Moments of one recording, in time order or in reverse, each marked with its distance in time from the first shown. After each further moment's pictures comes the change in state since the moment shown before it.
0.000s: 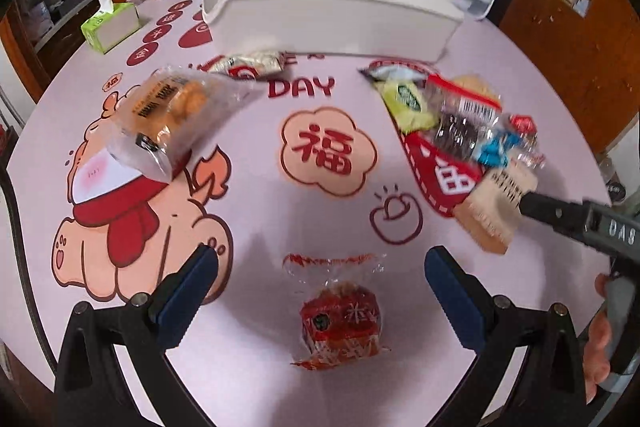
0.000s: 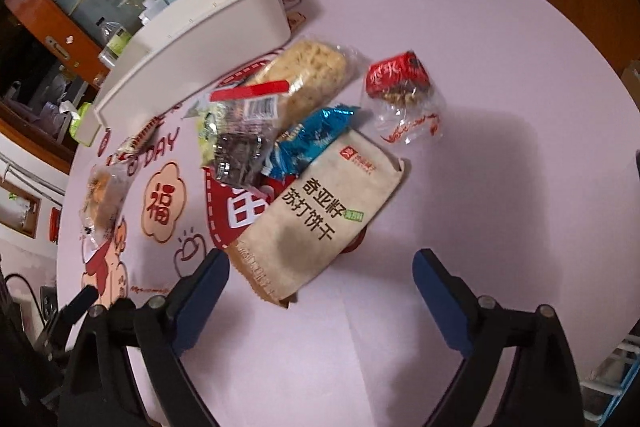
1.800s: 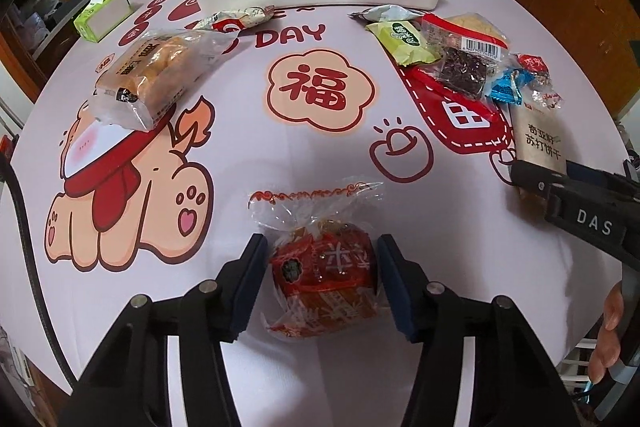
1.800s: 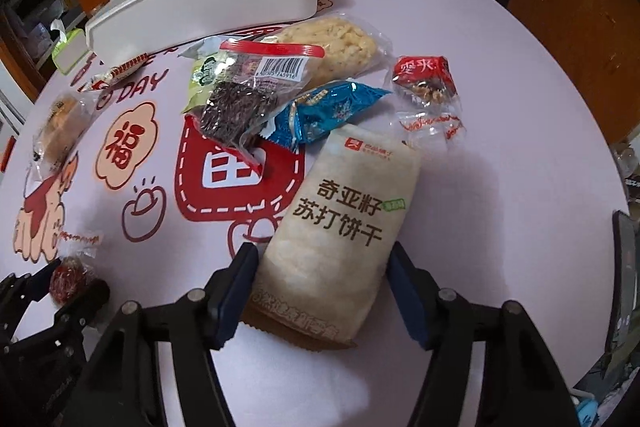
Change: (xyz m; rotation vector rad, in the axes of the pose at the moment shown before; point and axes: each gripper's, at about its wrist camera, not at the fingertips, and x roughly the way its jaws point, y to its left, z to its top) left arm 0.019 -0.013 -0.033 0.056 0.070 0.049; right arm 0.015 0.027 -0.028 -0.244 -0.043 -0.167
